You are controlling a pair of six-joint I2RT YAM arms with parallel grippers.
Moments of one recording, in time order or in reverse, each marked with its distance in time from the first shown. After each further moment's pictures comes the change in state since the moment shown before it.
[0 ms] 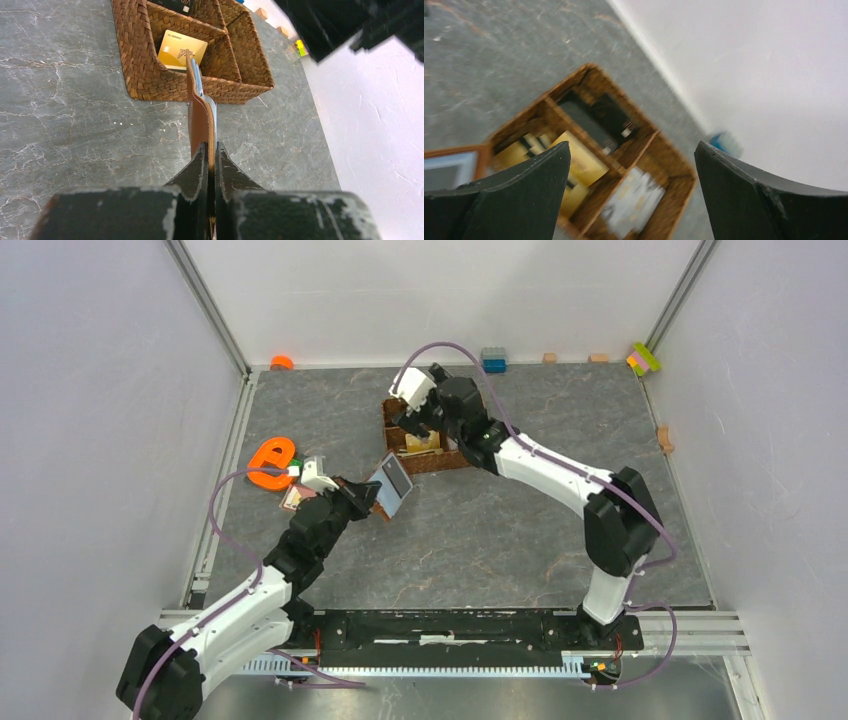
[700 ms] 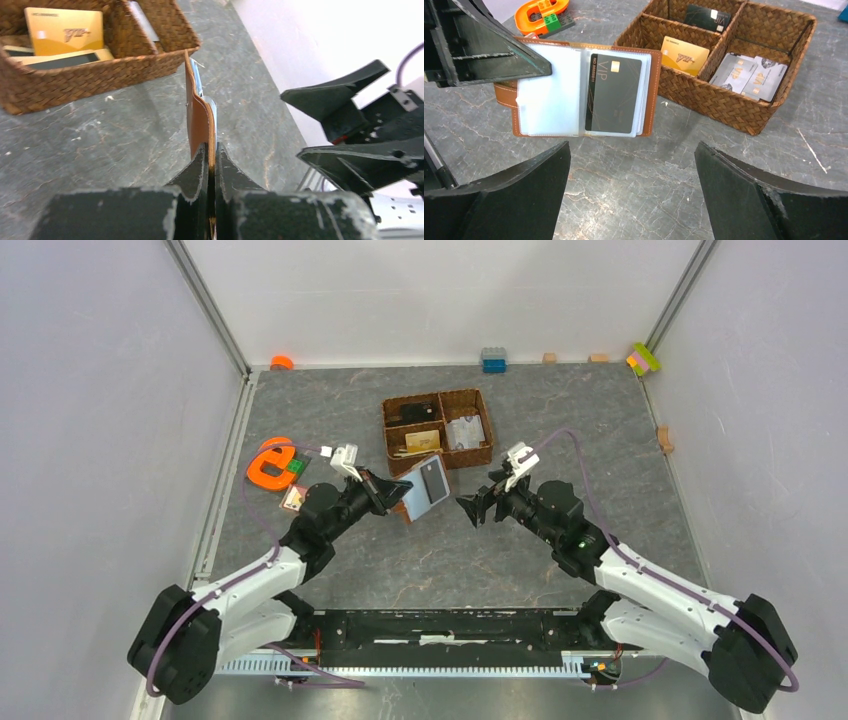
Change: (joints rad) left arm 0.001 0.222 0.063 0.225 0.368 0.058; right arm 0.030 -0.909 -1.000 0.196 -0.082 0.725
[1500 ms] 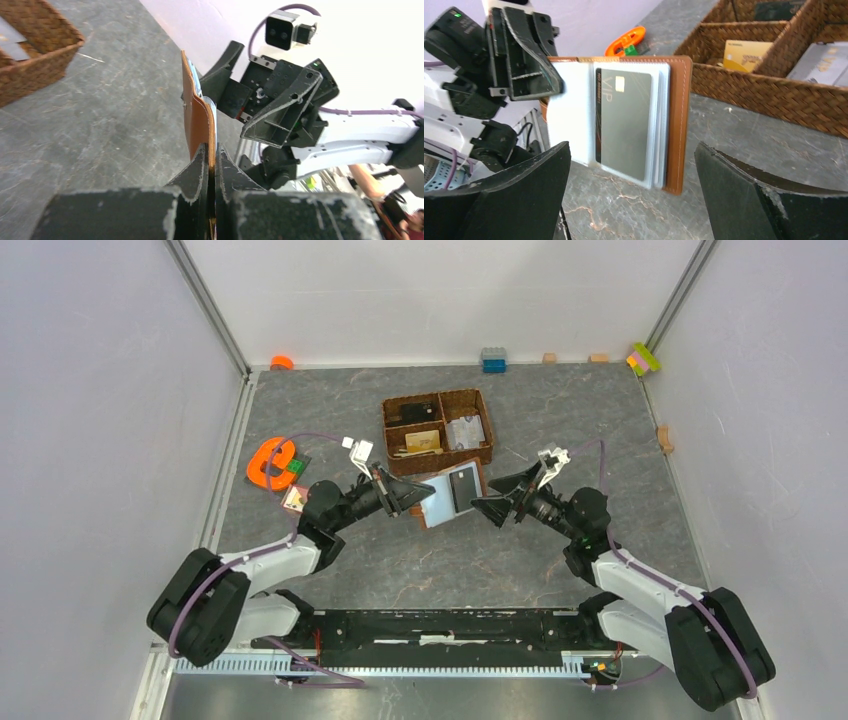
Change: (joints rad) left arm 0.000 0.198 0.013 0.405 0.344 -0.119; right arm -0.337 0.097 -0.242 0.531 -0.554 0.407
